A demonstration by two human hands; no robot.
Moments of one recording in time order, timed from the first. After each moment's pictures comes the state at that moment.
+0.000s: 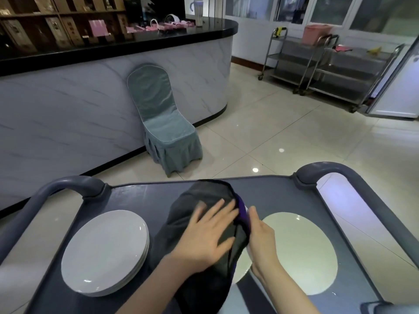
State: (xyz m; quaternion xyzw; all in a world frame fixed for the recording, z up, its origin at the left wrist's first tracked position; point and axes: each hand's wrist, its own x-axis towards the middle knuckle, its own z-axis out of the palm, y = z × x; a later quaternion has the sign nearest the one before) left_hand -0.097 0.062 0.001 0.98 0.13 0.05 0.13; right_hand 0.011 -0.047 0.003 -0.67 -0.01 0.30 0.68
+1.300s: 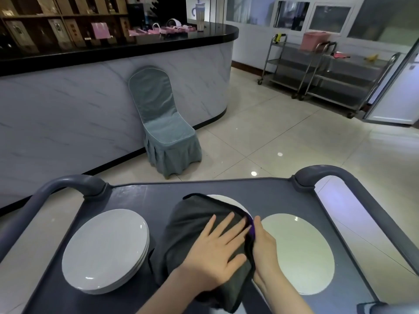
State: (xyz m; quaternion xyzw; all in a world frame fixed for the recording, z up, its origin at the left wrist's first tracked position) left_hand -0.101 0.030 -0.018 0.99 0.06 0.07 0.07; right_hand 0.000 -0.062 0.007 -0.68 0.05 0.31 0.66
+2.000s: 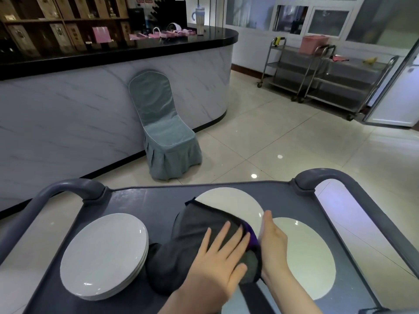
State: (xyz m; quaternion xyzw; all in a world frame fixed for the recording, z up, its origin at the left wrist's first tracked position) left_hand -0.110 0.010 -0.027 0.98 0.11 0.12 0.08; right_hand 0.013 -0.061 0.030 -0.68 0.05 0.26 0.68
